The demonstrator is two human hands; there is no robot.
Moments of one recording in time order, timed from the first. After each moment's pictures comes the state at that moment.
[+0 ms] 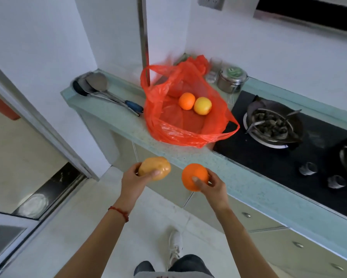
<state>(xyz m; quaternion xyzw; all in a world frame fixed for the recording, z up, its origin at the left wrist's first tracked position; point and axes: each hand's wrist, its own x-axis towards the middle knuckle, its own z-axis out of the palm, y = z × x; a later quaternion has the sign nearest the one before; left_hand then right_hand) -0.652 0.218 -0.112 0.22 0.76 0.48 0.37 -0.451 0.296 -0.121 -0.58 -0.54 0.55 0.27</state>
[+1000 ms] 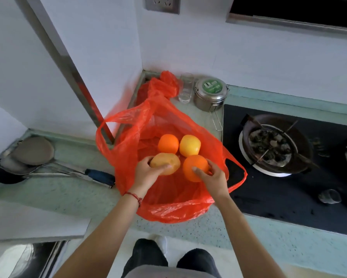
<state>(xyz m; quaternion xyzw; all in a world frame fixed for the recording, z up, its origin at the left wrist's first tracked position) -0.741 0.529 -0.124 0.39 0.73 0.36 0.43 -0.549 0.529 -0.120 -0.68 -0.46 0.49 0.31</state>
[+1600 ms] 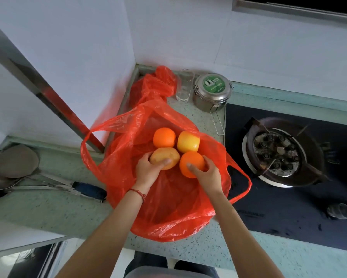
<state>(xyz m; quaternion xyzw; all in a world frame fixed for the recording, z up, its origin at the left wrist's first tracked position) -0.735 0.593 -0.150 0.38 0.77 0.32 0.40 -0.562 0.590 -0.138 -0.71 -0.46 0.46 0.26</state>
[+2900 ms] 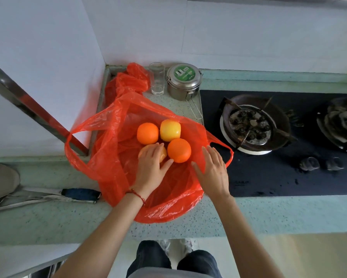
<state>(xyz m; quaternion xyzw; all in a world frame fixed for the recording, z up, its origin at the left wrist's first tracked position) -0.714 0.560 -0.144 0.73 0.61 0.22 0.22 -0.534 0.526 -0.129 -0.72 -0.65 0.16 0.18</state>
